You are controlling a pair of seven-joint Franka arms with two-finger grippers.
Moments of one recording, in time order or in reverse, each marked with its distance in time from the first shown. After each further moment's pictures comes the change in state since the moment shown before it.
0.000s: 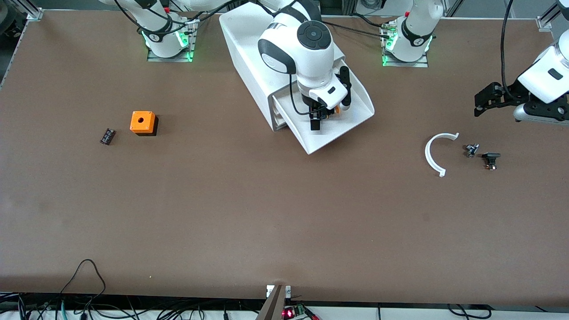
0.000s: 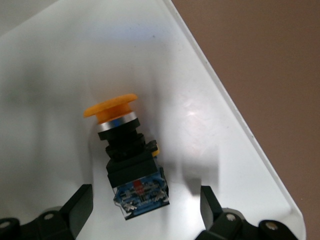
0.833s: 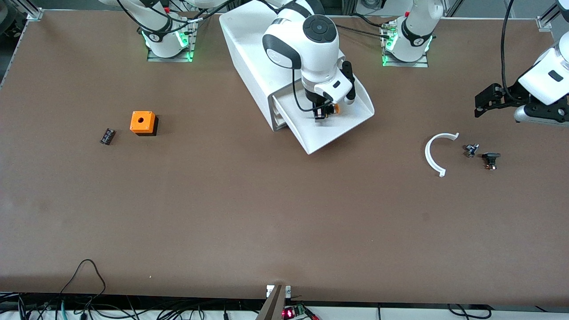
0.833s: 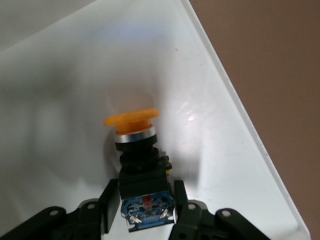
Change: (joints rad) left arm 0.000 0.004 0.003 0.000 0.000 0.000 -0.001; right arm 0.029 0.000 -0.006 0.003 -0.013 -0.001 -0.034
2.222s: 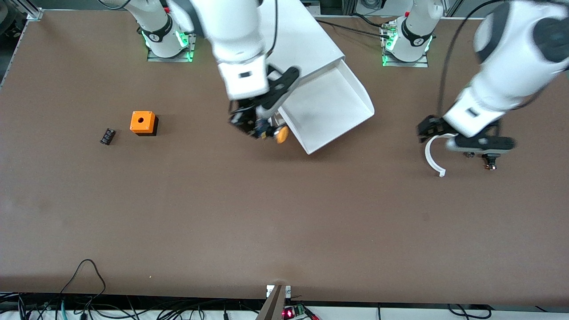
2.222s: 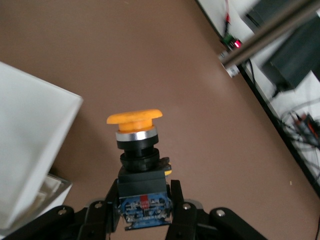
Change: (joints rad) left arm -0.040 0.112 -0.187 -0.167 -0.001 0.330 -0.431; right arm -0.165 -0.297 -0.225 -0.020 0.066 -0.101 0.332
